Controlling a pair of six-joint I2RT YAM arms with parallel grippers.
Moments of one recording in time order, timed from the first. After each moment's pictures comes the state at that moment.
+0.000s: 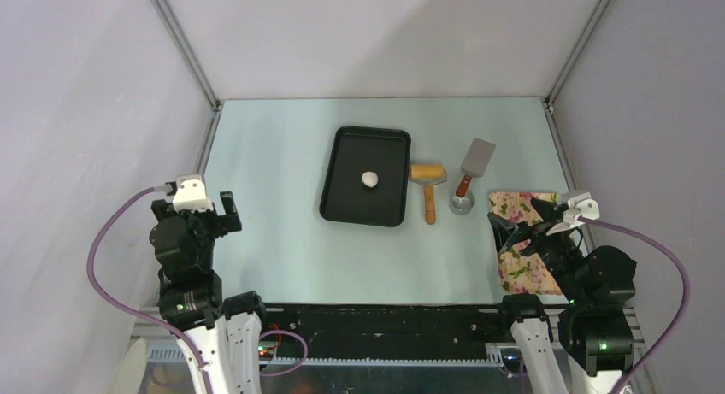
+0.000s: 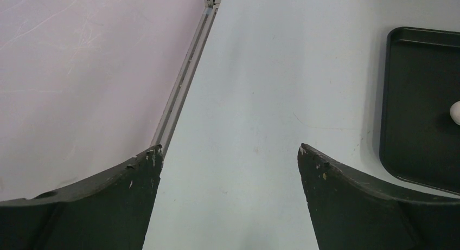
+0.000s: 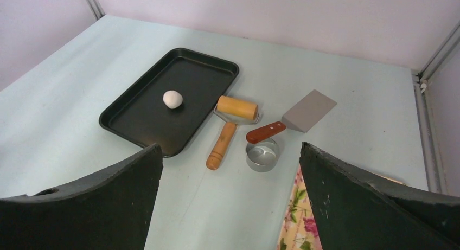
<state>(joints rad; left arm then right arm) 0.30 0.38 0.83 -0.66 0.06 0.15 0.05 0.26 0.93 -0.69 -0.32 0.01</state>
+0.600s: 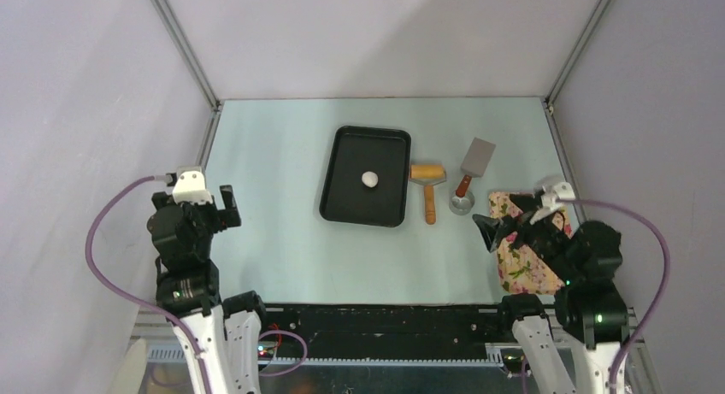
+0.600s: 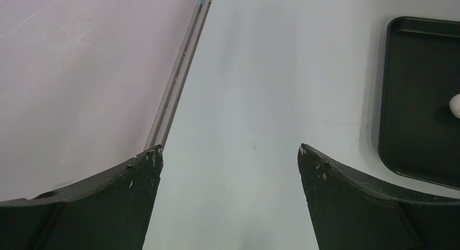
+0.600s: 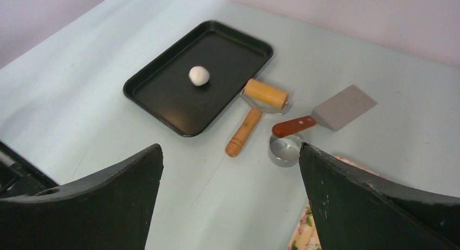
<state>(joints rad) 0.32 0.41 0.84 -0.66 0.08 0.15 0.08 0.31 0.89 -0.66 -0.44 -0.04</state>
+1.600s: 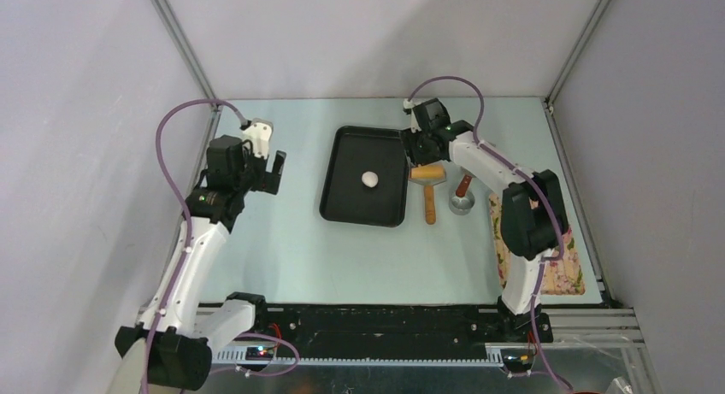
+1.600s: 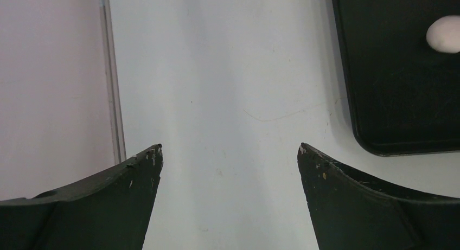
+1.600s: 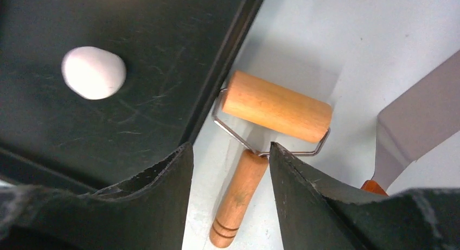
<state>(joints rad) -0.13 1.02 0.99 -0.52 -0.08 0.26 0.47 1.87 1.56 -0.58 0.03 0.07</state>
